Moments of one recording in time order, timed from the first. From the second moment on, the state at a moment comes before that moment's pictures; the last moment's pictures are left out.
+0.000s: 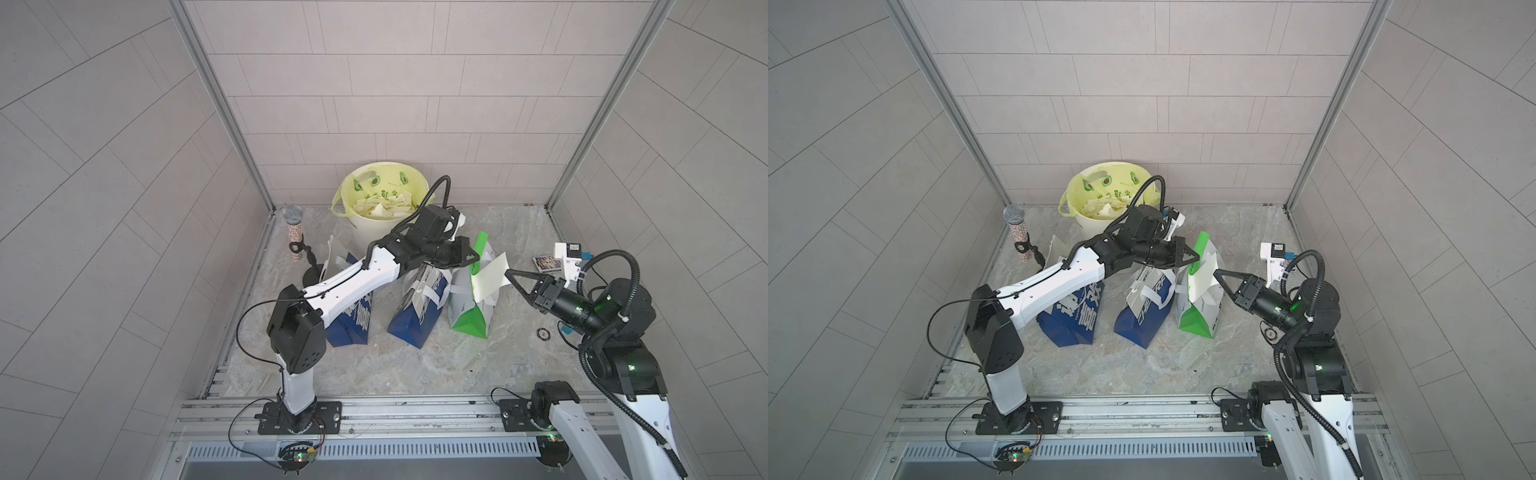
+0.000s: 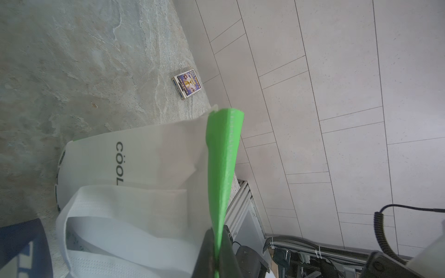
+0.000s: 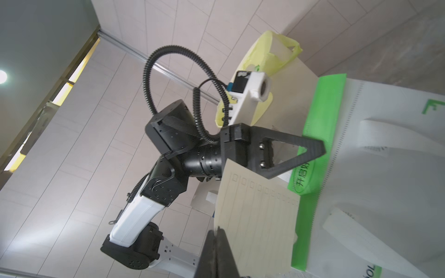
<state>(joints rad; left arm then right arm) -0.81 1.84 1.70 -0.39 0.49 -0.80 -0.03 0.55 0.88 -0.36 -0.85 1.00</state>
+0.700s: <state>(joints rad) -0.81 1.88 1.75 -0.44 0.50 -0.78 -0.02 0.52 0.93 -0.15 -0.86 0.99</state>
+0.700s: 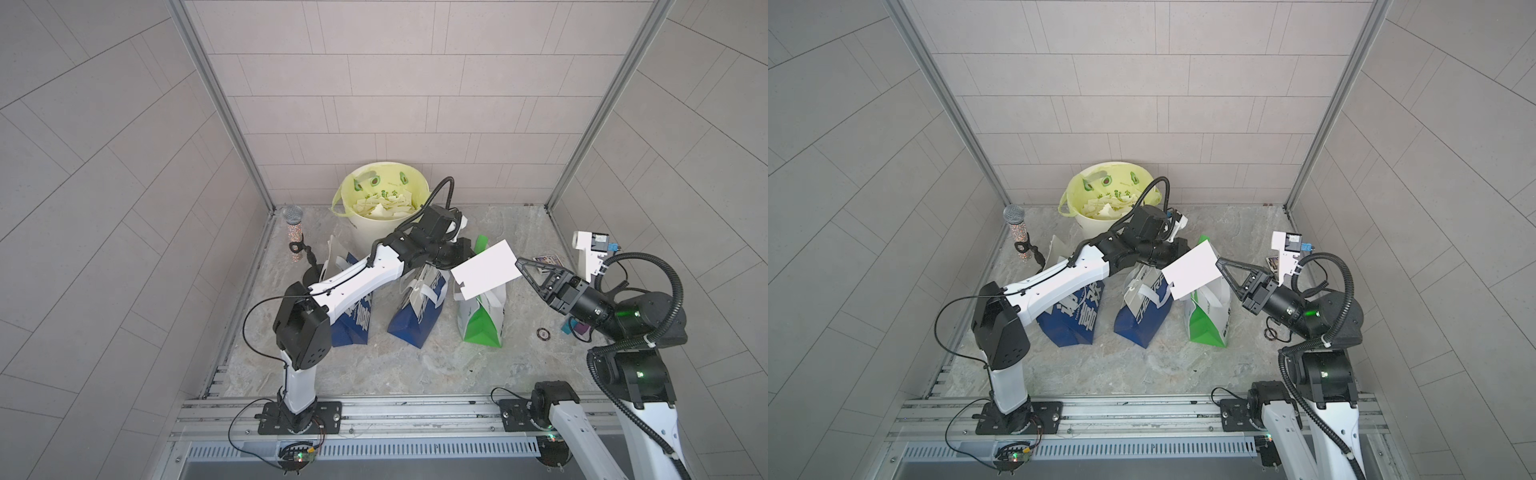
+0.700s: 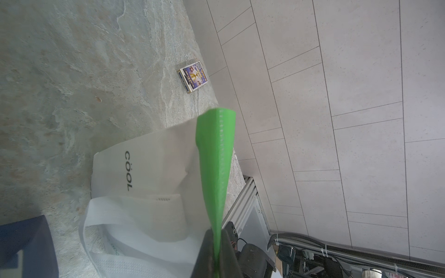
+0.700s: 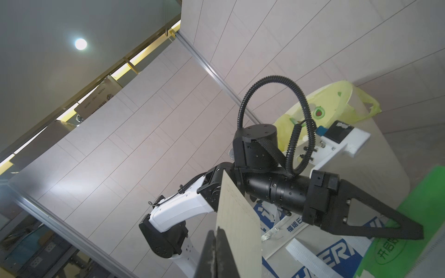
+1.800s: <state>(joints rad) -0.51 1.43 1.66 -0.32 0.50 -0.69 -0.02 0.63 1.09 -0.28 -0.72 0.74</state>
